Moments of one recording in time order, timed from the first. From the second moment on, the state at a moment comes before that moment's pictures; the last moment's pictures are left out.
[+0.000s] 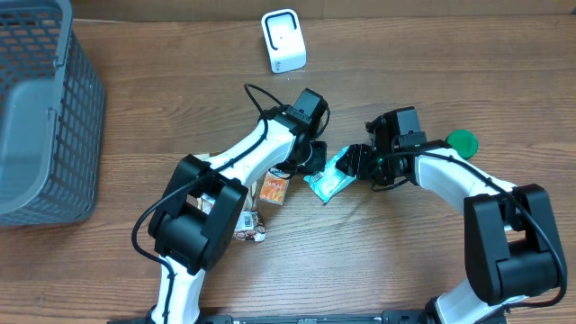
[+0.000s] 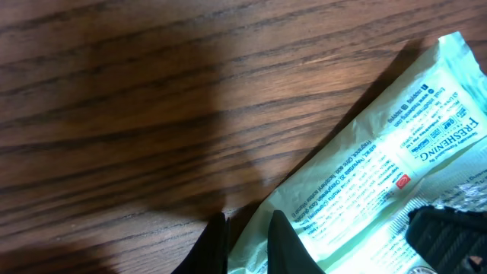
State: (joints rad) left arm -0.59 2.12 1.49 -0.73 0.23 -0.47; right arm 0.20 1.78 0.92 -0.35 -0.47 0.42
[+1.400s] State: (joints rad) left arm -0.21 1.97 1.93 -1.07 -0.13 -0.36; right arm 0.20 1.78 0.89 -0.33 -0.54 0.33
